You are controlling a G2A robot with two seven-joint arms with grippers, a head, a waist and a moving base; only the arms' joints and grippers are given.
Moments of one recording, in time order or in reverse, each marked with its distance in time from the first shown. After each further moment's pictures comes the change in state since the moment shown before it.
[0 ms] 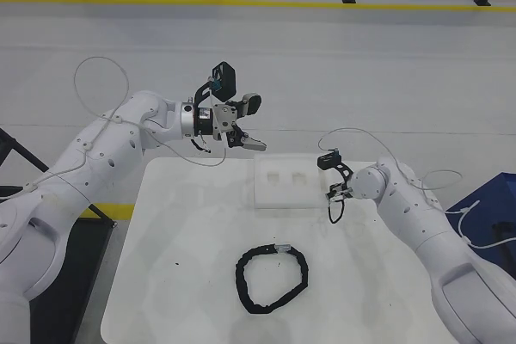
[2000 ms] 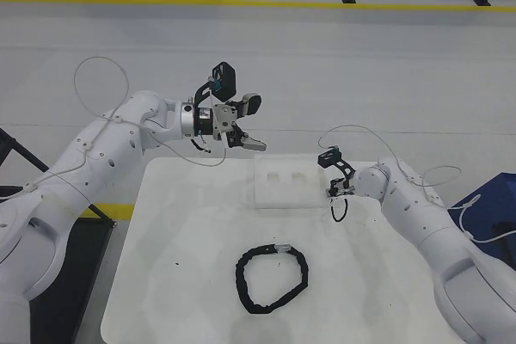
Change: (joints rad) left arm 0.000 0.000 0.000 0.000 0.000 0.000 0.000; right arm 0.042 0.009 -0.092 0.056 0.017 -0.084 -0.121
